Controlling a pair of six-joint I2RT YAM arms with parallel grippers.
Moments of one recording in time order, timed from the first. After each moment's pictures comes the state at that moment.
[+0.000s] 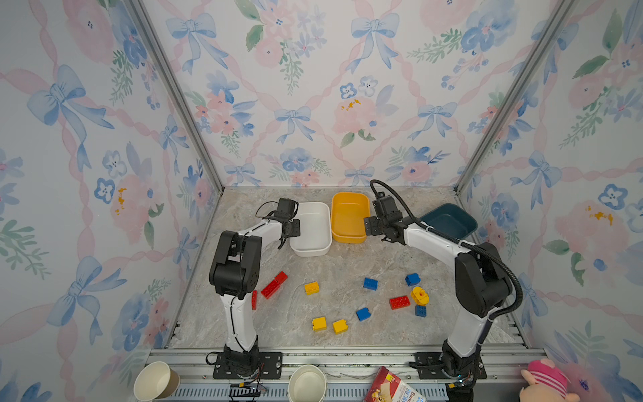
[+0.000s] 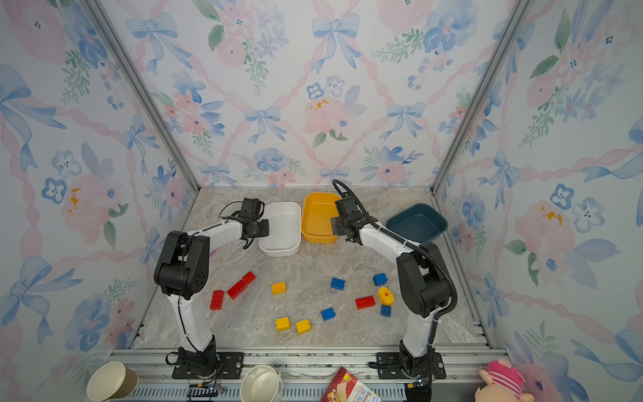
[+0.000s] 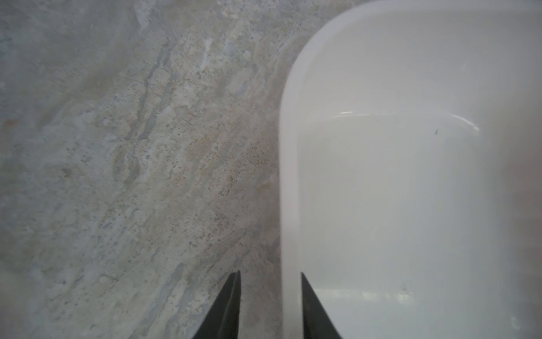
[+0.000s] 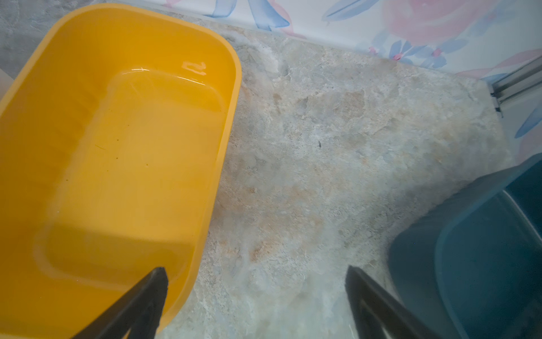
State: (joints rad) left arm -0.22 1.98 1.31 -0.28 -0.14 -0.24; right arm 0.47 1.88 1.38 -0.35 0.35 0.17
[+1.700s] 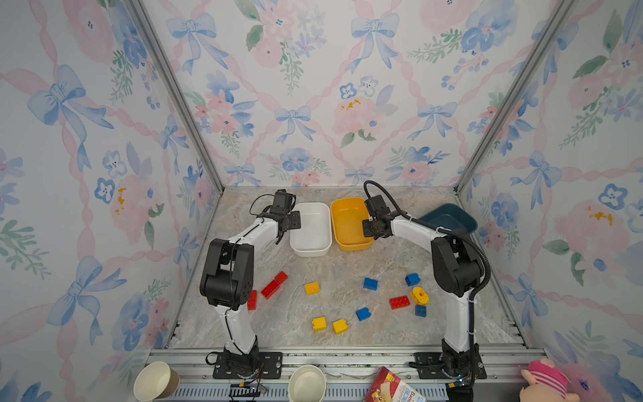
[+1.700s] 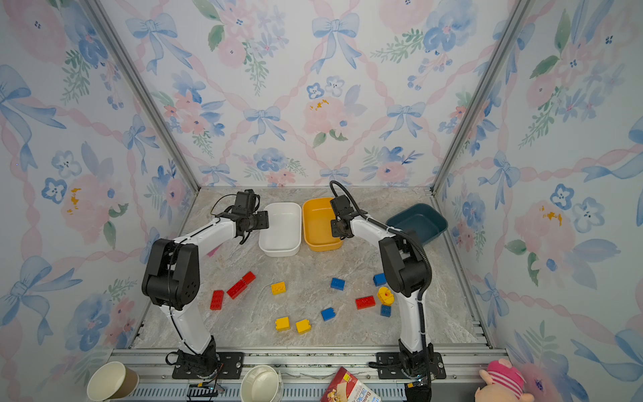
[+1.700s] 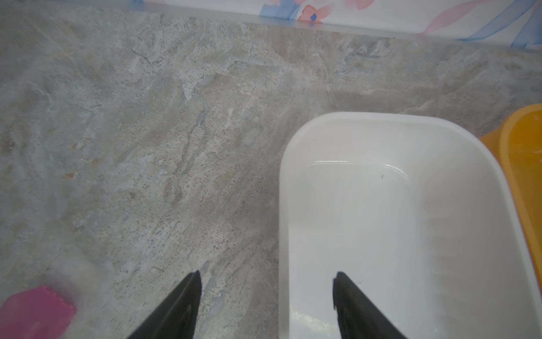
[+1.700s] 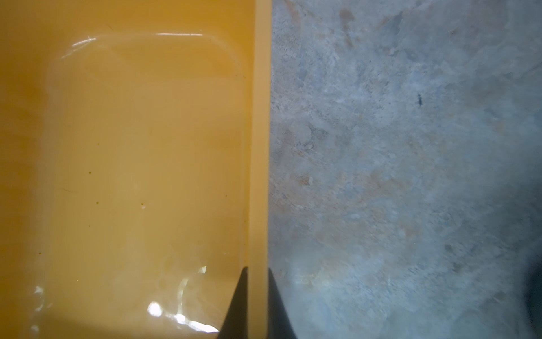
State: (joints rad) left arm -0.22 1.86 1.31 -0.29 -0.16 -0.26; right arm 0.46 2.09 1.54 -0.48 0.20 0.26
